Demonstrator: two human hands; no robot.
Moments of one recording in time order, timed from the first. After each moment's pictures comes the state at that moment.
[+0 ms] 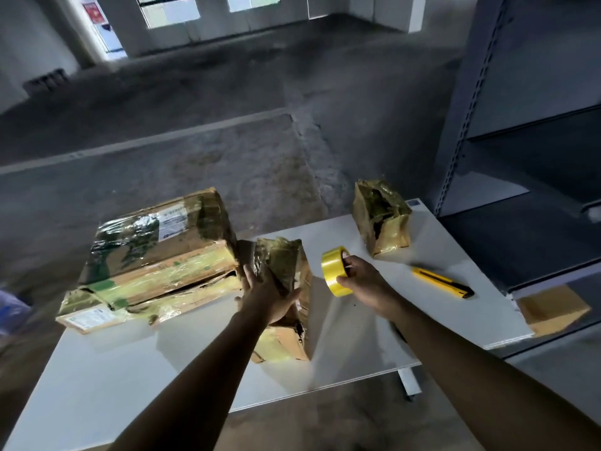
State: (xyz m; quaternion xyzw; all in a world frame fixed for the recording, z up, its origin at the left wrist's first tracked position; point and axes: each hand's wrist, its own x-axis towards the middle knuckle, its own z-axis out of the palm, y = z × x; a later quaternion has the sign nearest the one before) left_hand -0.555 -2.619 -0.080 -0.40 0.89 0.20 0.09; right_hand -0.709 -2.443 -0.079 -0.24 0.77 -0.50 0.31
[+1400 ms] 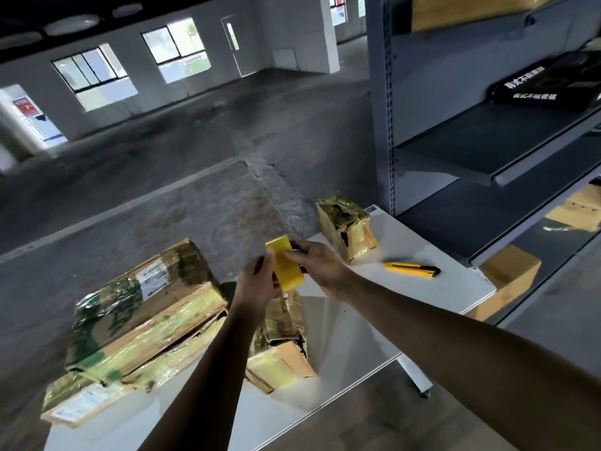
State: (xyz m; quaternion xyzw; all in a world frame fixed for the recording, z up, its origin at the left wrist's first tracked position) left_hand -0.568 -2.584 0.021 -0.26 0.73 0.61 -0.17; right_hand -0.656 -2.467 0.011 -0.22 0.59 -0.72 0.31
